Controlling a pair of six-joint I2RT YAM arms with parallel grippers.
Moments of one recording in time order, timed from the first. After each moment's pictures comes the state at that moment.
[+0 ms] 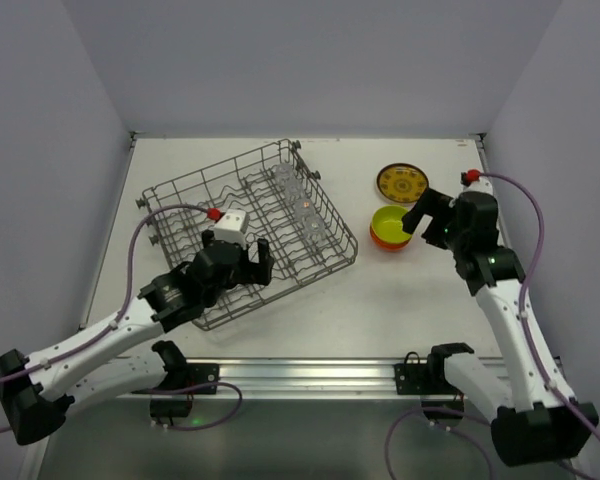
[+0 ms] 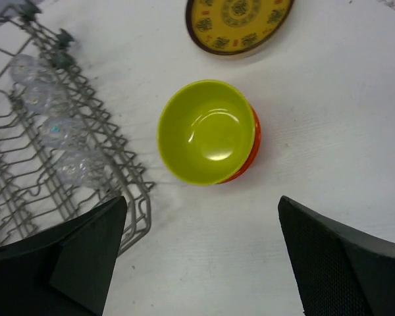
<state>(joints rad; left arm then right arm) -0.87 0.81 0.71 -0.46 -0.47 -0.49 0.11 1.02 0.96 -0.56 0.06 0.47</state>
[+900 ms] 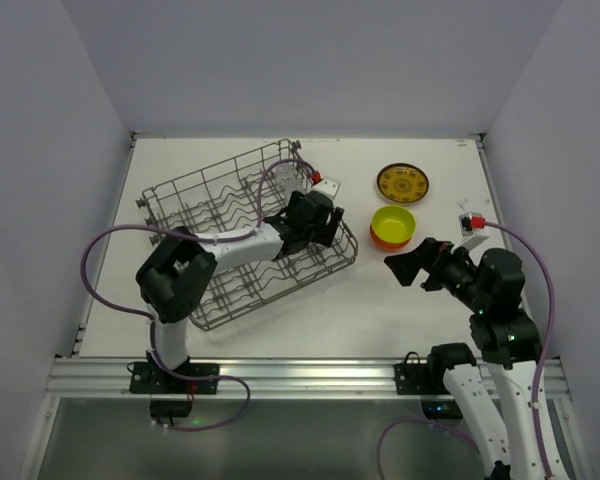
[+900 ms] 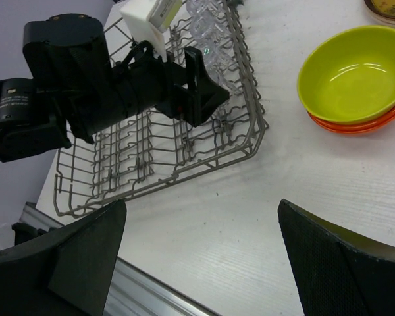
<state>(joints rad) -0.82 1.89 1.27 -0.08 -0.38 -0.22 0.12 0.46 0.76 -0.64 -0.40 0.48</state>
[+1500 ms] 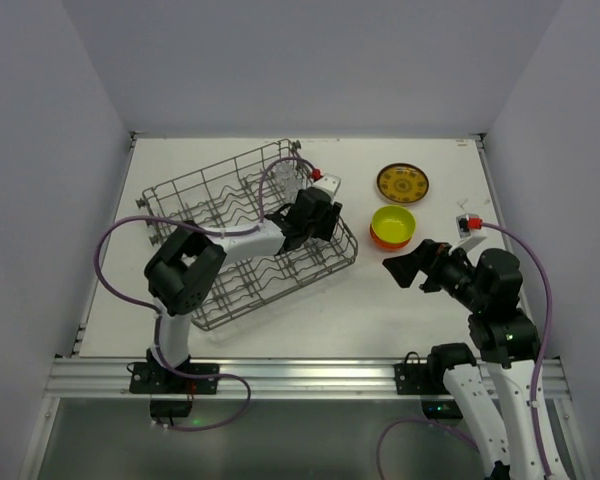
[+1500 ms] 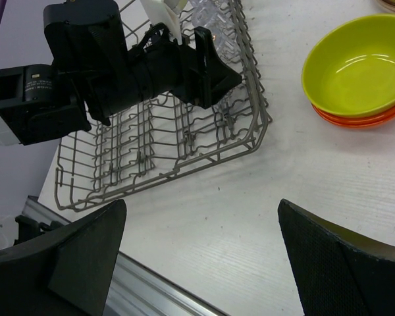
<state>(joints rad) -0.78 1.96 1.29 0.02 -0.28 -0.22 0.12 0.46 0.75 -0.64 -0.42 0.48</state>
